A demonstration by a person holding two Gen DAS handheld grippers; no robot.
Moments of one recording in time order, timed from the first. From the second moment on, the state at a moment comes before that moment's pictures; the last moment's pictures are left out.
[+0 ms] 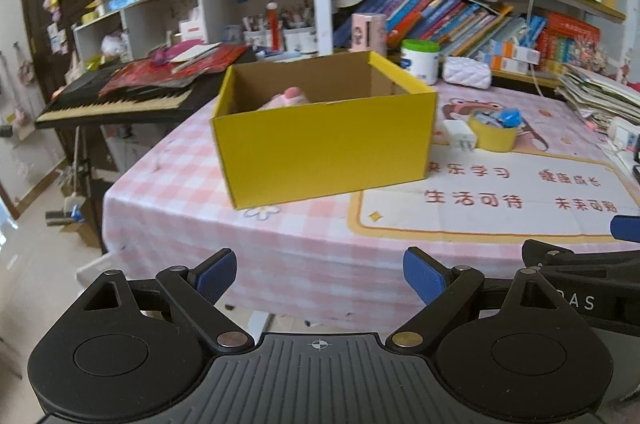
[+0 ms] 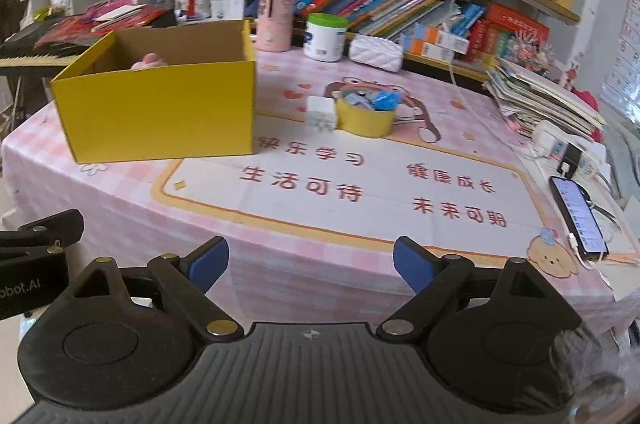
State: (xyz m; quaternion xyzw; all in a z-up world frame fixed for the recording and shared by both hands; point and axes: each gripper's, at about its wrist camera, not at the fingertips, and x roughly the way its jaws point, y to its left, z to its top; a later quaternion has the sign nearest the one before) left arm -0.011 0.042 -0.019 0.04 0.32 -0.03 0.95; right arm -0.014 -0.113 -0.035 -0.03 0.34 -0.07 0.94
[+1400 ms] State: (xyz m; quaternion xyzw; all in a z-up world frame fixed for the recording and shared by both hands) left arm 0.101 -0.056 -0.017 0.04 0.32 -0.05 0.94; right arm 0.107 -0.216 -0.028 -0.04 0.35 -0.07 0.93
